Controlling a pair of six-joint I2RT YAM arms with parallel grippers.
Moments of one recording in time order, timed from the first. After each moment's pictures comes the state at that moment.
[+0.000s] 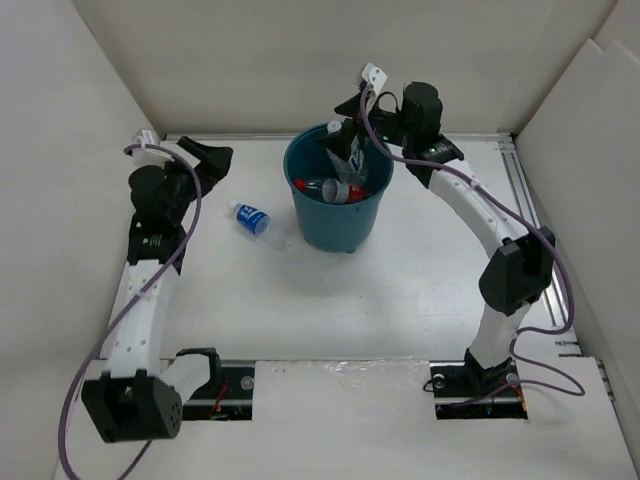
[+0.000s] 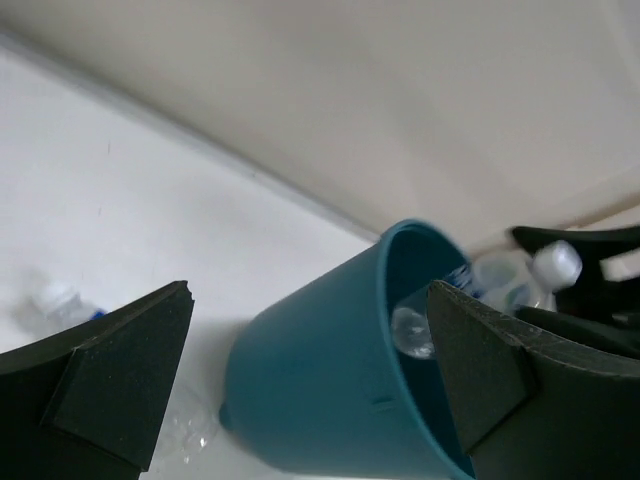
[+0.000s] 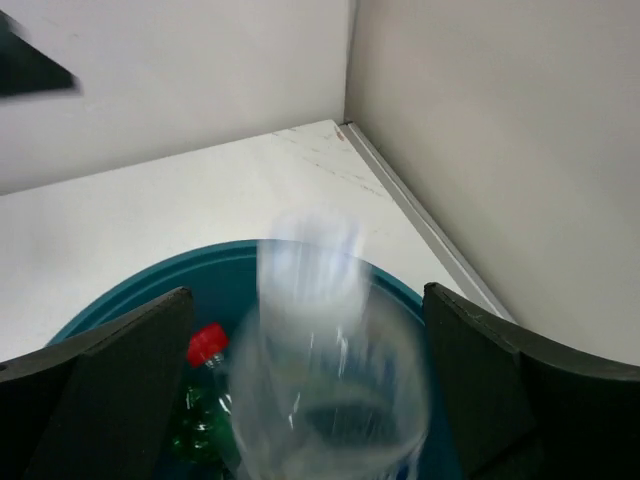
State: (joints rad) left arm 0.04 0.98 0.99 -0.01 0.19 -0.77; right arm 0.43 1.86 1.80 0.06 -0.70 -0.09
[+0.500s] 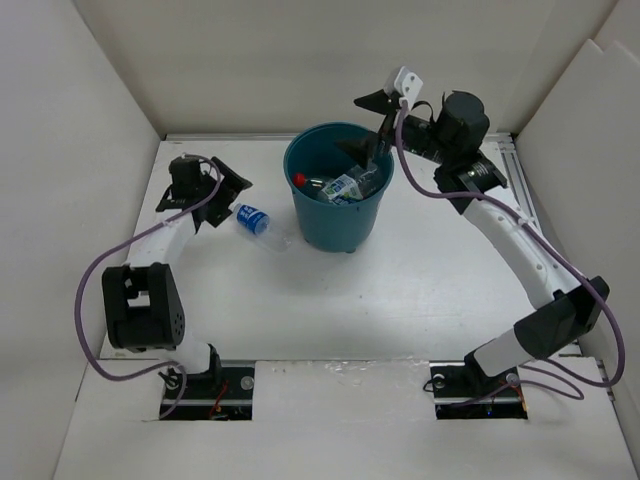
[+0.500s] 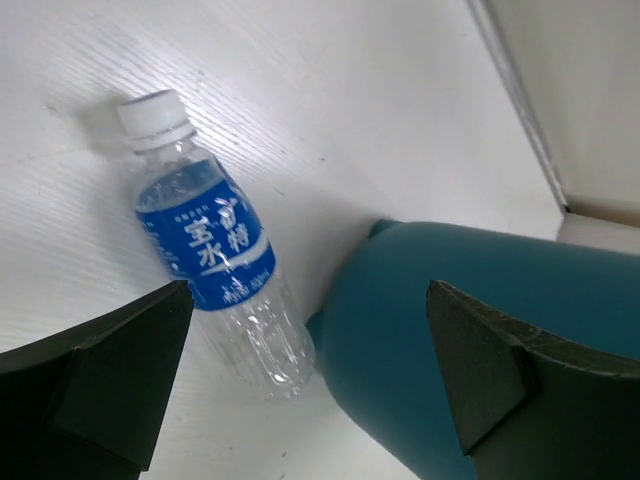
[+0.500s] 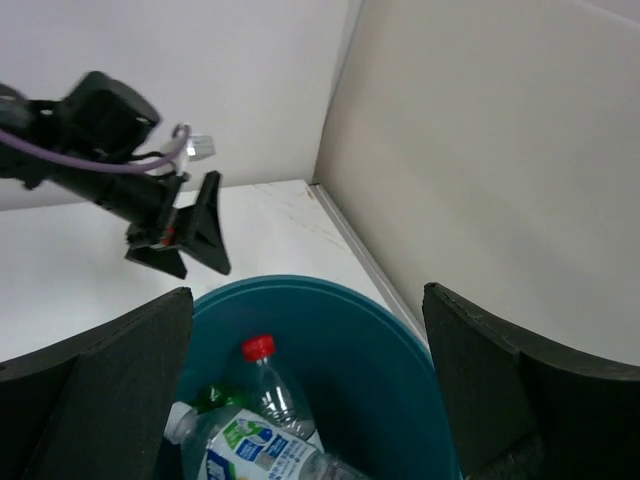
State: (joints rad) left arm 0.03 1.48 1.03 -0.20 0.25 -0.87; right arm 0.46 1.53 1.65 0.04 -0.64 -0.19
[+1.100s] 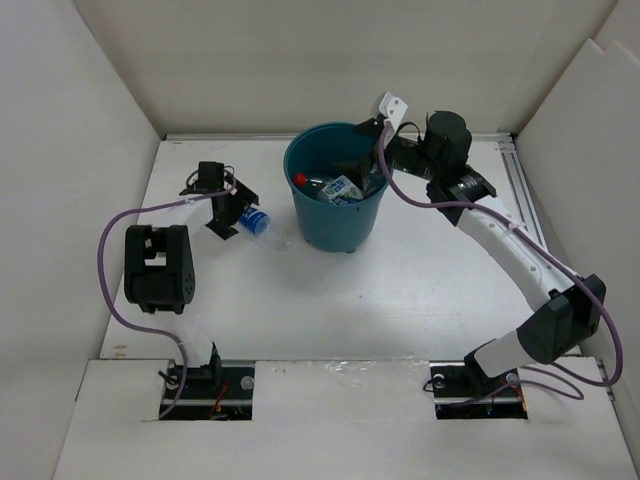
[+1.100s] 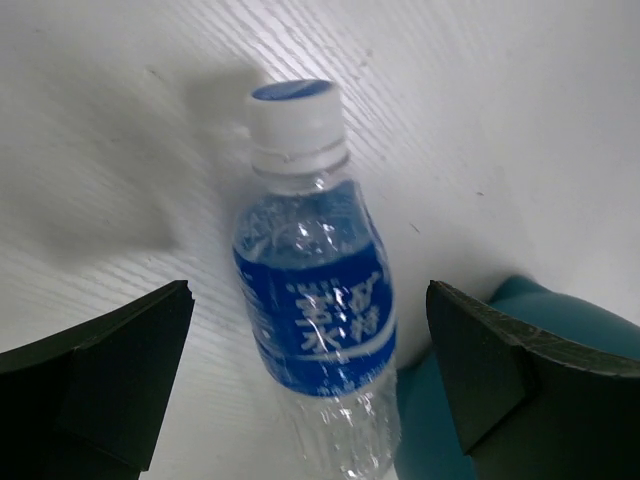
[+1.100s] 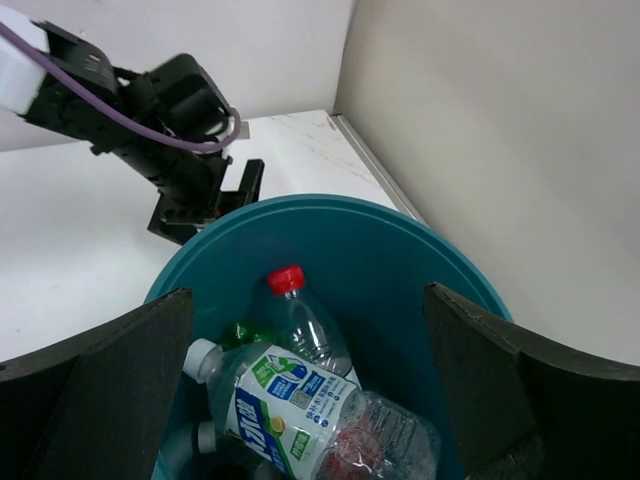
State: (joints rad) left arm -0.04 1.77 1.17 -0.36 0.07 -0.93; right arm 0.48 1.49 1.47 0.02 -0.60 -0.23
